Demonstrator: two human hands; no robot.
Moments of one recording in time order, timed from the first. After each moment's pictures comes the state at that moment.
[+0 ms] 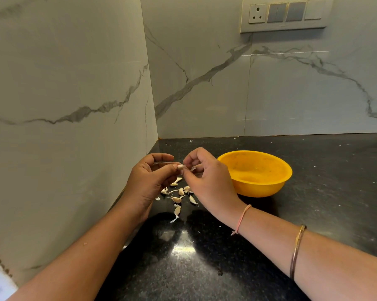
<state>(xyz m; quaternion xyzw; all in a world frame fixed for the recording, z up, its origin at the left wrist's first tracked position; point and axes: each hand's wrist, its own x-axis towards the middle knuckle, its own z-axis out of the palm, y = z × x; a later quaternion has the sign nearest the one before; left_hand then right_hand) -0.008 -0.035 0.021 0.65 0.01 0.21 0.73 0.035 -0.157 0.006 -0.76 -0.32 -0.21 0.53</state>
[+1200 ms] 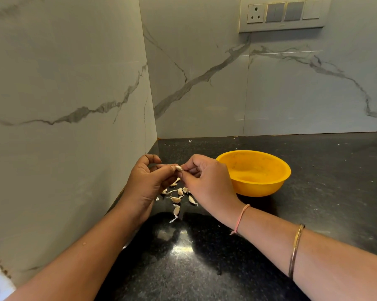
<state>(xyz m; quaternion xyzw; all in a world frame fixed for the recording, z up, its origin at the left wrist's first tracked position) -0.007 -0.035 0.020 0.61 0.01 0.21 0.76 0.033 -0.156 0.006 -0.78 -0.29 -0.20 0.52</state>
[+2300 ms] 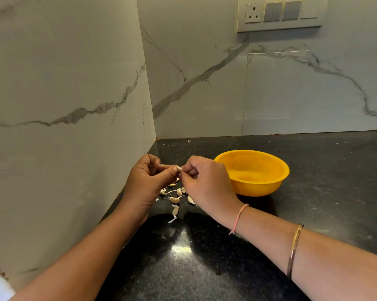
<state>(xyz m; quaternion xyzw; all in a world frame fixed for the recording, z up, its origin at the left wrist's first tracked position) -0.007 -0.033 0.014 0.68 -0.01 0.24 0.69 0.032 -0.157 0.007 -0.81 -0.30 -0.23 0.46</state>
